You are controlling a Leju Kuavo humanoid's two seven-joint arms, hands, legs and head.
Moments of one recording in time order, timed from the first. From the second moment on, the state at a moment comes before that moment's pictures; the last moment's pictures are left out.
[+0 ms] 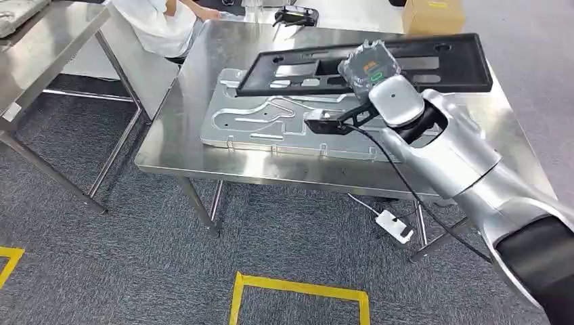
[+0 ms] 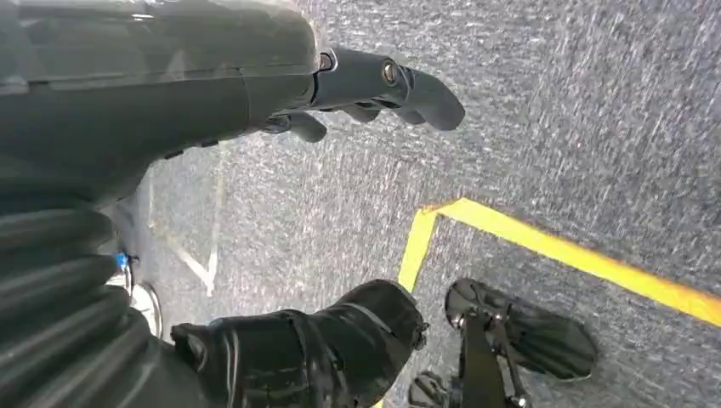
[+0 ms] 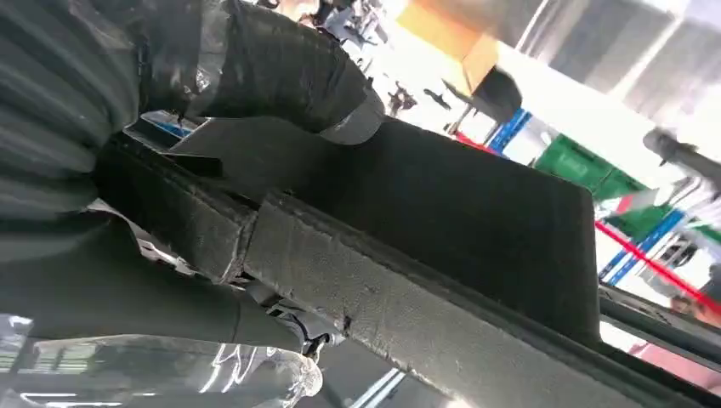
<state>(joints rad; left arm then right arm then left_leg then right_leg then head) -0.11 0.14 -0.80 -0.18 1.02 0.32 0.08 -1.18 -0.28 1.01 -1.01 1.22 0.41 0.10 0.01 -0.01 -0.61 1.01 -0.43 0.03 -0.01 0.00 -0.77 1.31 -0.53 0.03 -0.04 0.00</state>
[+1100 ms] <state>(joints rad) -0.10 0.14 -0.80 -0.18 1.01 0.34 0.08 -1.15 -0.27 1.03 -0.99 1.20 0.41 0.12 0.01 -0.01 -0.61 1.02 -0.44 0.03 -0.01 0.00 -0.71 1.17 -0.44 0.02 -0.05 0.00</state>
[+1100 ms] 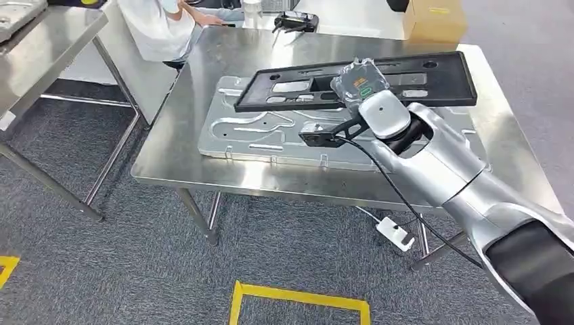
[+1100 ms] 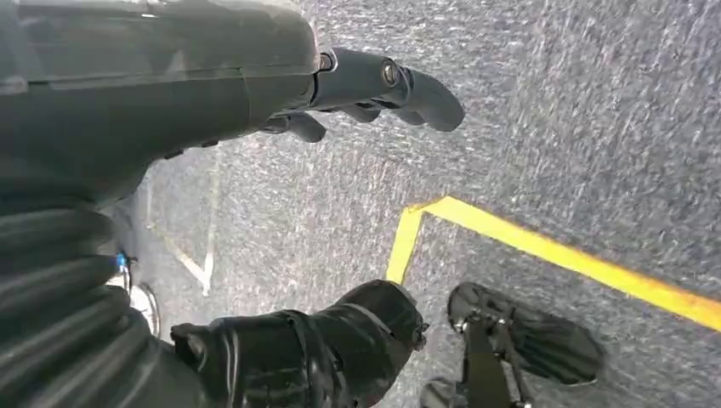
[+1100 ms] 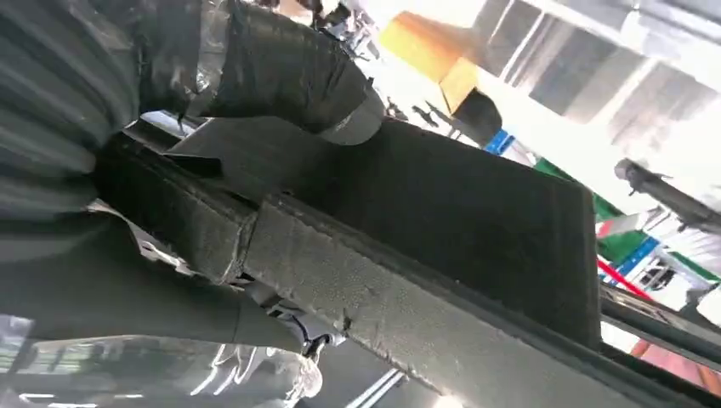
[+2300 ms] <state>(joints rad) -0.11 0.15 -0.81 -0.18 1.00 0.34 0.07 -1.12 -0.31 1.03 -1.03 1.20 0.43 0.14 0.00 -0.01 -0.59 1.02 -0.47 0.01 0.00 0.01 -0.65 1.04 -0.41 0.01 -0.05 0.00</state>
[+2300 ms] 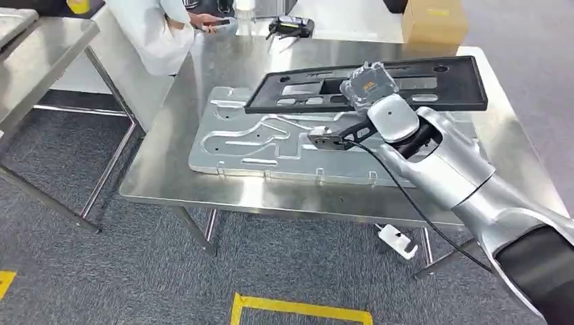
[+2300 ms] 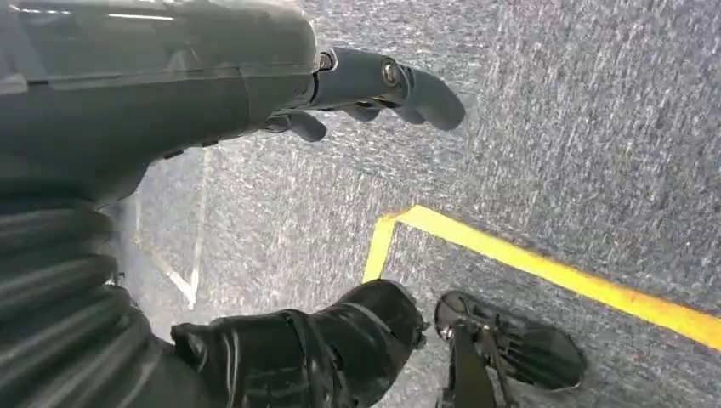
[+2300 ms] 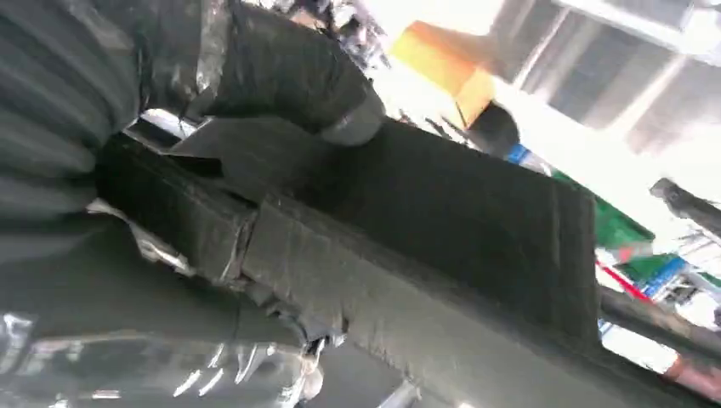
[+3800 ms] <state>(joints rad) -0.11 0.15 -0.82 -0.18 0.99 0.36 0.09 -1.06 -0.32 1.03 -1.04 1.19 0.37 0.14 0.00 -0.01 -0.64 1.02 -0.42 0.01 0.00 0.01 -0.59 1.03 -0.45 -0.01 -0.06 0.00</state>
